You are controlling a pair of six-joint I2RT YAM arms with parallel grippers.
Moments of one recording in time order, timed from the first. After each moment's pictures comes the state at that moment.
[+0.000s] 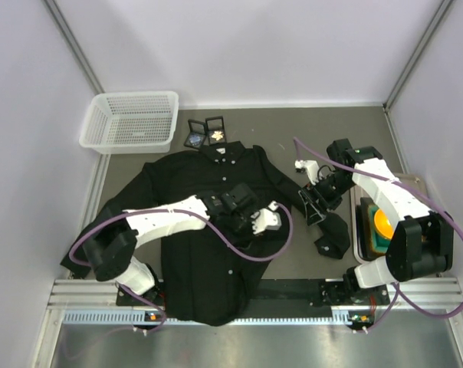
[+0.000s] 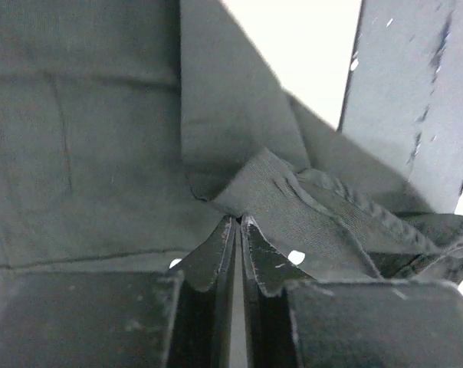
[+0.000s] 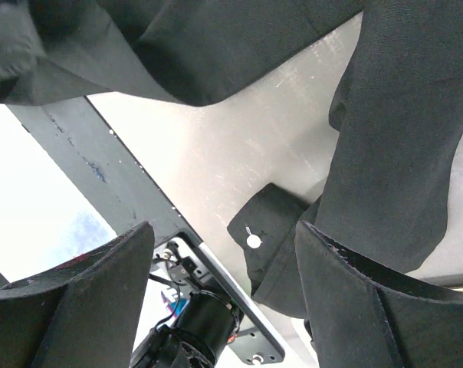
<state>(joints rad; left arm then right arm) -1.07 1.55 1.04 -0.58 0.39 0.31 0.22 1.43 1.14 -1.22 -0.53 -0.54</state>
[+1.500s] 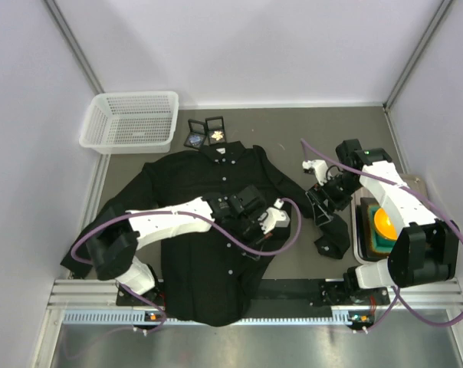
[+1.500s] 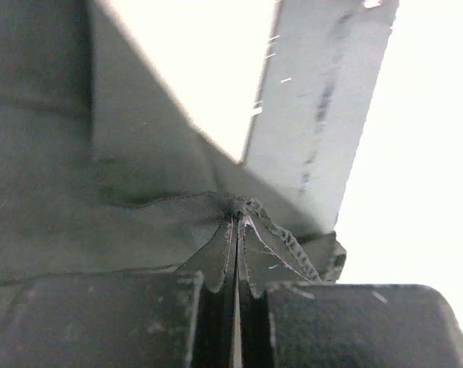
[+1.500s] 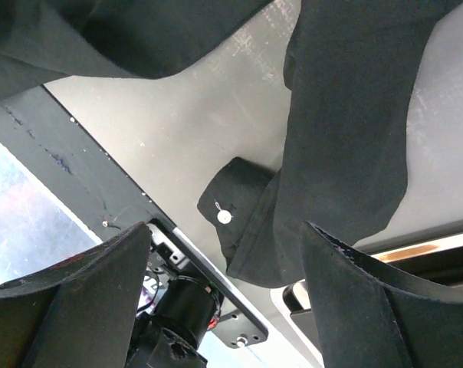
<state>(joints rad) -1.03 1.58 1.06 -0.60 0.50 0.01 0.16 1.39 1.12 -1.23 -0.45 -0.58</state>
